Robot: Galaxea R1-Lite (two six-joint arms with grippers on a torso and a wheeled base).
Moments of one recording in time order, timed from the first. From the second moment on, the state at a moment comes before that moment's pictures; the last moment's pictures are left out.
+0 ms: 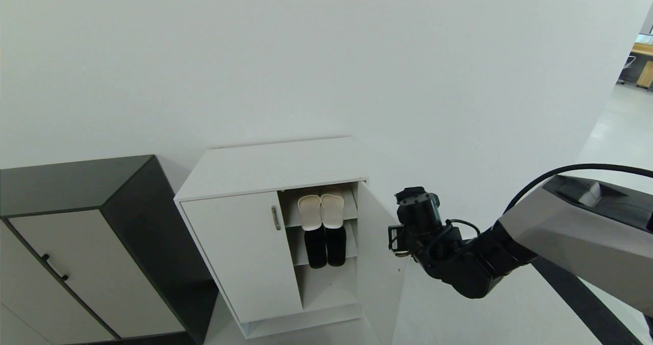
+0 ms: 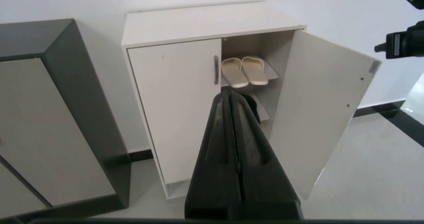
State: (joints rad) left arm 0.00 0.00 0.00 0.00 -0.02 0.02; right arm 0.63 2.26 -1.12 -0.65 -0.50 0.25
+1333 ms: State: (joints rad) left arm 0.00 0.00 0.00 0.00 -0.02 0.01; right arm 0.72 2.32 -1.13 -0.66 -0.50 0.29
